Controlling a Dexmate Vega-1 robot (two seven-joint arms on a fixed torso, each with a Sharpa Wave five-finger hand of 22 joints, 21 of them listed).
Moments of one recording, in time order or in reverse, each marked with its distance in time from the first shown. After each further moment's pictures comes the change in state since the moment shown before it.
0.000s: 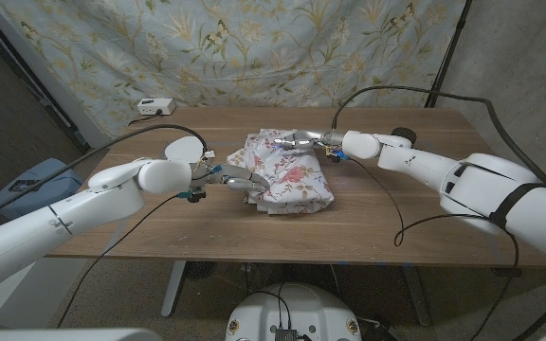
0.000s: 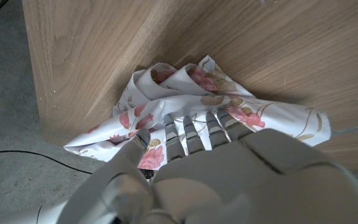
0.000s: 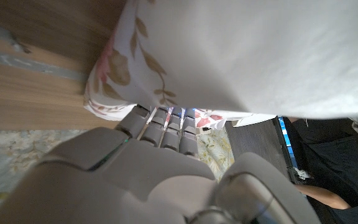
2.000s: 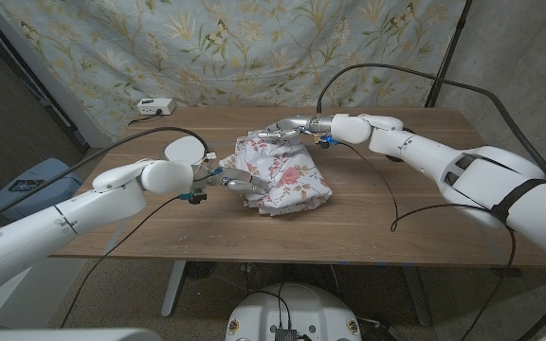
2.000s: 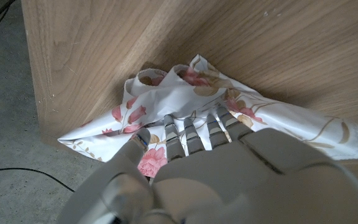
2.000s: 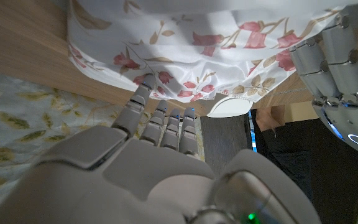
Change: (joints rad) left arm -0.024 -0.020 0.028 0.027 -0.004 0.005 -0.028; left_hand 0.004 0.004 -0.004 0.004 0.000 -0.005 0.005 0.000 0.000 -0.009 0.002 0.000 0.000 -0.009 0.002 0.000 0.000 -0.004 0.004 0.000 0.001; right arm 0.045 0.051 0.072 -0.068 -0.154 0.107 0.017; right_hand 0.029 0.012 -0.002 0.029 -0.024 -0.010 -0.002 -0.015 0.000 -0.067 -0.037 -0.020 0.014 -0.039 0.015 -0.023 0.056 -0.006 0.063 -0.016 0.007
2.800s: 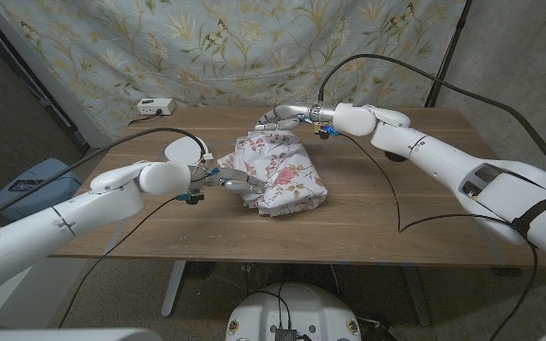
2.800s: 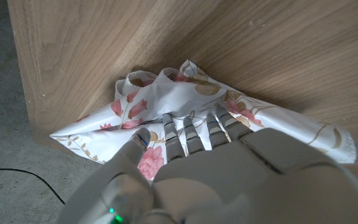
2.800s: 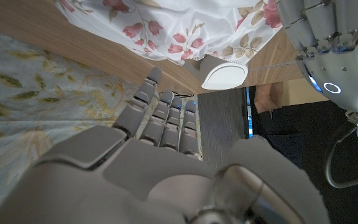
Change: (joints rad) left arm 0.010 0.006 -0.005 0.019 -0.004 0.004 0.023; left_hand 0.000 0.000 0.000 0.000 0.000 0.000 0.000 0.000 0.000 0.000 0.000 0.000 0.000 -0.006 0.006 0.000 0.000 0.000 0.000 0.000 0.000; right arm -0.089 -0.117 0.107 -0.350 0.033 -0.130 0.065; right_hand 0.163 -0.009 0.043 -0.004 -0.022 0.061 0.014 0.000 0.001 0.119 0.045 0.000 0.045 0.148 0.020 0.005 0.038 0.087 -0.037 0.029 0.001
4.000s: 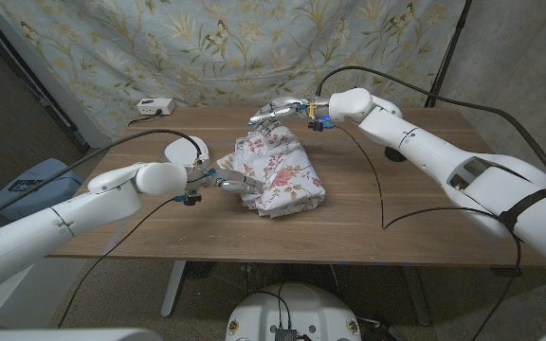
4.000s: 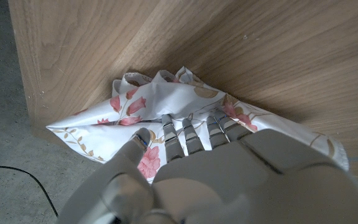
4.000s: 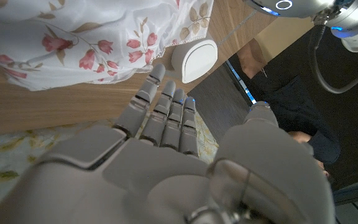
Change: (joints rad) left arm -0.005 0.006 0.007 0.050 -0.029 0.003 -0.001; left_hand 0.000 0.000 -0.007 0.001 0.000 0.000 0.000 0.000 0.000 0.000 -0.001 0.004 0.000 0.000 0.000 0.000 0.000 -0.004 -0.004 -0.001 -0.001; right arm 0.008 0.046 0.045 -0.036 0.474 -0.279 0.345; right_hand 0.339 -0.079 0.099 -0.147 0.006 0.080 0.037 0.012 0.003 0.170 0.012 0.023 0.080 0.159 -0.041 -0.008 0.064 0.061 -0.097 0.058 -0.002
